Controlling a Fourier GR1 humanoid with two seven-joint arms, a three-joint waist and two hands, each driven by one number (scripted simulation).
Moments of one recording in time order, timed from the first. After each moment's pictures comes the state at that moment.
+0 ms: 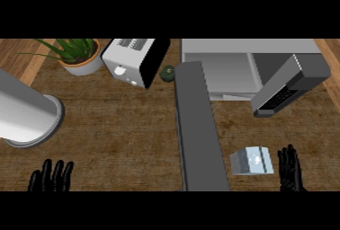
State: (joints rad) left arm 0.64 0.04 -0.27 -2.05 0.17 0.00 -0.47; right arm 0.42 -0.01 0.08 -1.63 0.00 -0.21 -0.51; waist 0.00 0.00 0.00
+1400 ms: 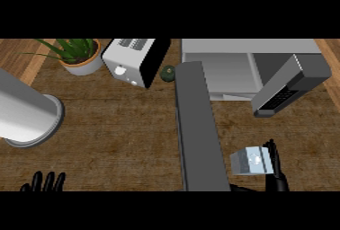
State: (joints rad) left arm 0.71 0.11 -0.27 -2.05 0.23 -0.02 -0.55; right arm 0.11 -0.04 -0.07 -0.97 -0.03 -0.13 -0.92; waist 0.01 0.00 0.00
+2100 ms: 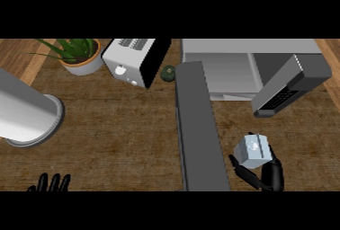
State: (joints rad) left arm 0.72 0.11 -0.30 -2.04 0.21 0.00 -0.57; right arm -0.02 -0.03 -0.11 -0.87 -0.03 -0.23 -0.92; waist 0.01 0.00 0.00
